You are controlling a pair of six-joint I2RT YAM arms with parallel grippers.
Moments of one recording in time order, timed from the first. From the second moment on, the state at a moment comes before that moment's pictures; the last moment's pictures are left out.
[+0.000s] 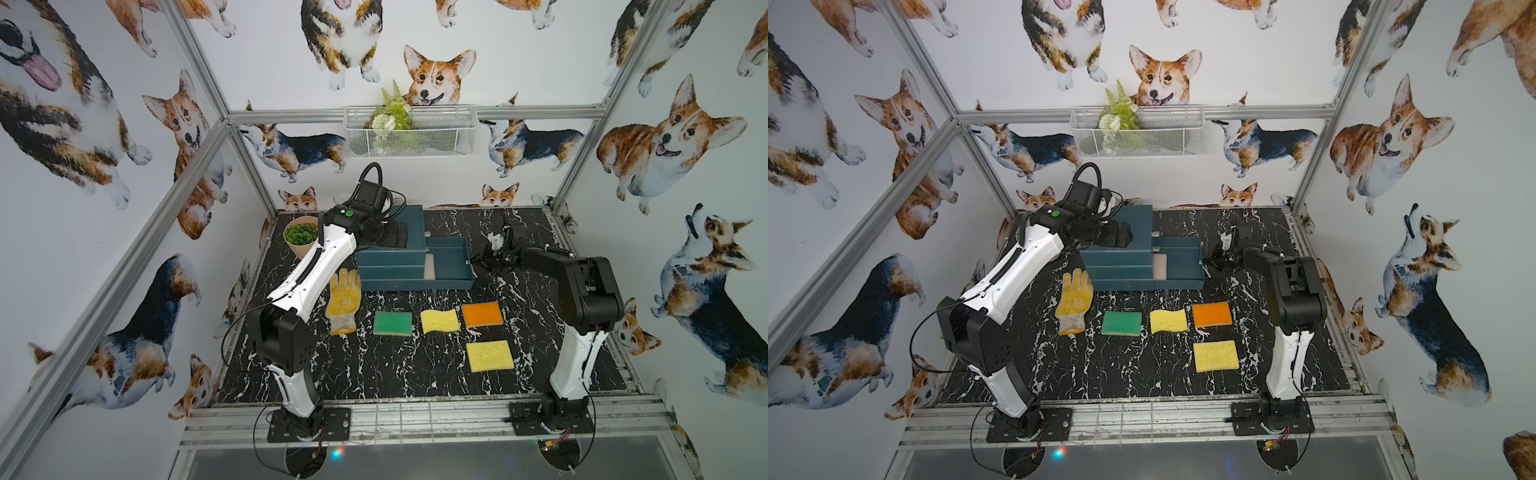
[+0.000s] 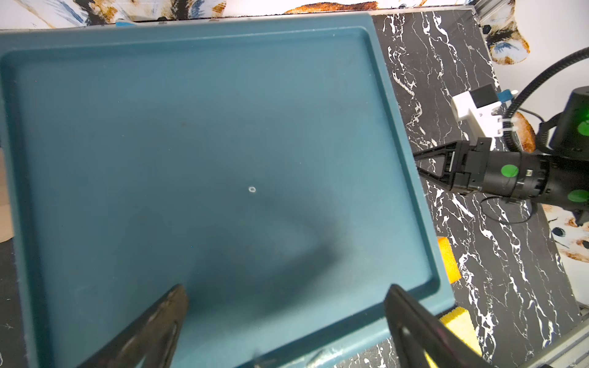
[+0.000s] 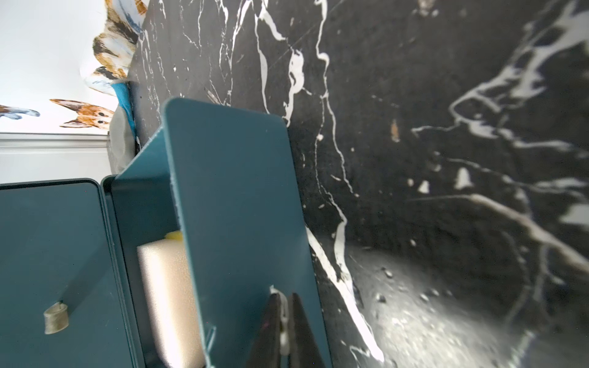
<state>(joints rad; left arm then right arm) -0.47 1.77 1.83 -0.97 0.09 -0.28 0.14 1.96 1.24 -0.23 -0.52 0.64</state>
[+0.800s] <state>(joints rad) -0.42 1.63 1.80 -0.95 0.35 -0.33 0.43 1.87 1.49 -0.53 -0.21 0.45</state>
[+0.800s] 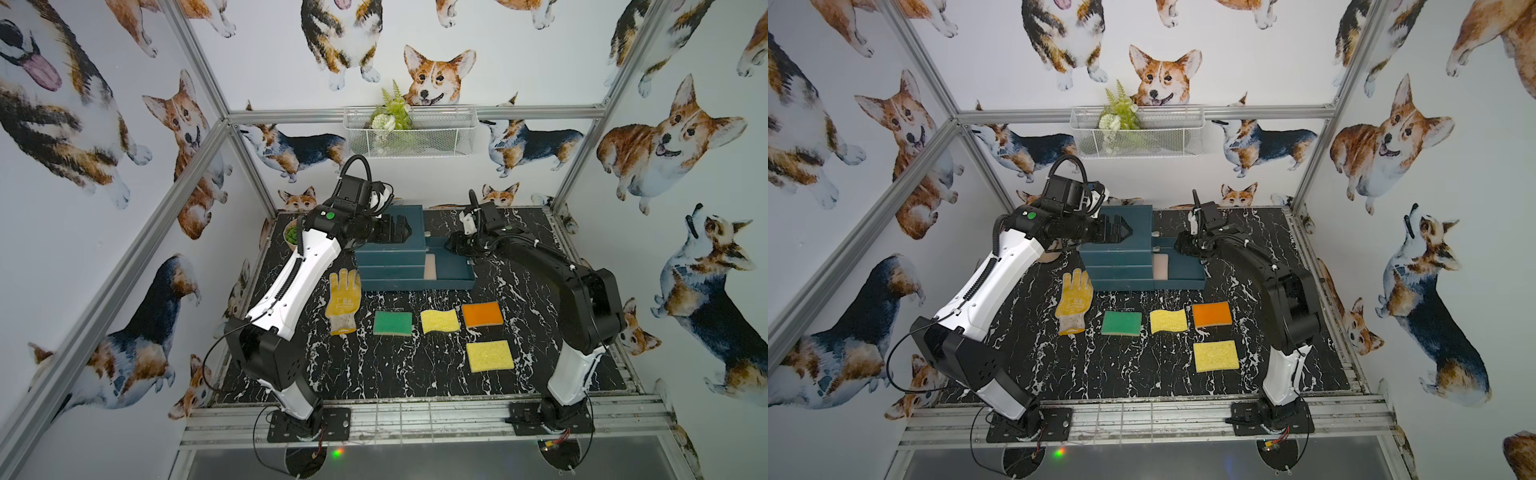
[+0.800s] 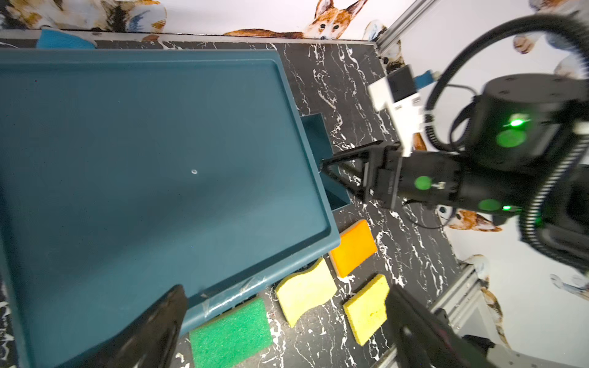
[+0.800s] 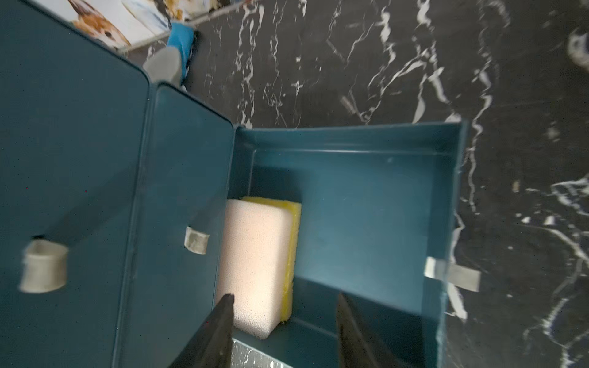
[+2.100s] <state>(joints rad) -0.33 1.51 1.72 -0.90 0.49 -0.32 0.43 1.83 1.51 -0.59 -0.21 0.43</state>
